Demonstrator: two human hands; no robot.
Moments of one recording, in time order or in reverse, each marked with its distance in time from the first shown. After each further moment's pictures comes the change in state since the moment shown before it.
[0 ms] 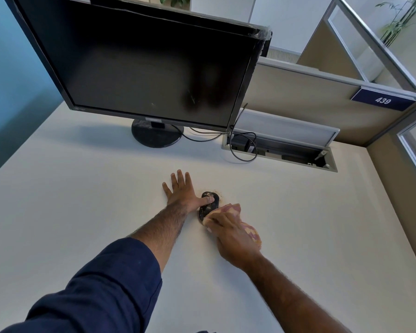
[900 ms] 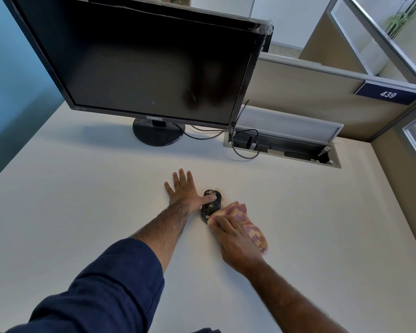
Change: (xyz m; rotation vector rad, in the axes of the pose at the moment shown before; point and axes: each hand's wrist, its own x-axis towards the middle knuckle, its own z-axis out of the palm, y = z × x) left_hand -0.001 -0.001 0.003 -0.015 0.006 -0.005; right_hand -0.017 0.003 0.022 -0.126 0.013 0.008
